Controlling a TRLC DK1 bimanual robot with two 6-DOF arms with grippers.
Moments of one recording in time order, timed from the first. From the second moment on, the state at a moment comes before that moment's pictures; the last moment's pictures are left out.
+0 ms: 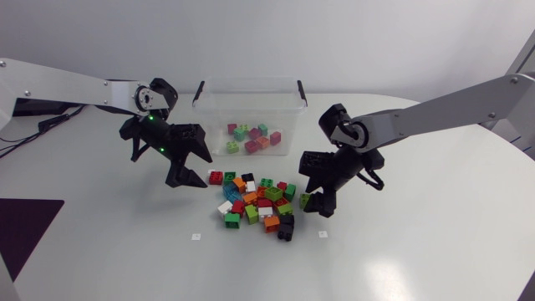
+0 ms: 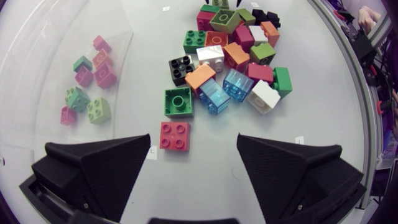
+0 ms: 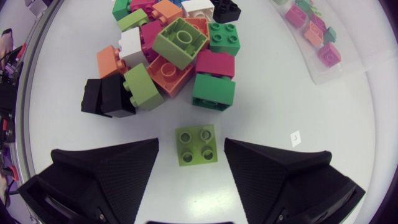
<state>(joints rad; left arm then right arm) -0.16 2.07 1.45 -0.77 0.48 1.42 0.36 1.99 1.18 -0.55 -0.30 -0.95</state>
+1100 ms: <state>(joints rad) -0.19 2.27 1.60 -0.75 0.41 1.43 0.41 1.71 1.03 -0.62 -0.31 -0.95</state>
